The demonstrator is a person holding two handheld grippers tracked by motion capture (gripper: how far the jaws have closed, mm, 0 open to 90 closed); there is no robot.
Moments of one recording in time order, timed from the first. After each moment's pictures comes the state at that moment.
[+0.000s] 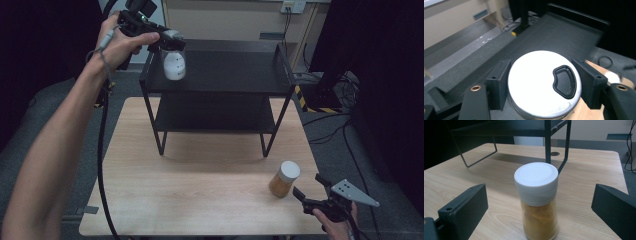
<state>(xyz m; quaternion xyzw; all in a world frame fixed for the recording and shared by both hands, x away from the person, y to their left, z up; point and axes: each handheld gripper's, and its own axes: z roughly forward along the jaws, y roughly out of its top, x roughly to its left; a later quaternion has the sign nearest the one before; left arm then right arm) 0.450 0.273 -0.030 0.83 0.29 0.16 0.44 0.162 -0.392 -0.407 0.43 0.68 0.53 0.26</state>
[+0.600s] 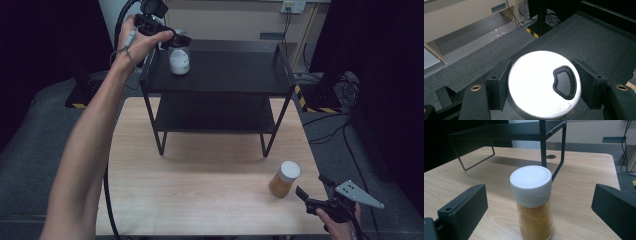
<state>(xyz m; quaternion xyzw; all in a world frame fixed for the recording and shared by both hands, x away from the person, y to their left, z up) 0.479 0.252 -0.056 0.81 0.35 0.18 0.43 0.157 -0.395 -0.408 0.44 0.67 0.54 0.27</state>
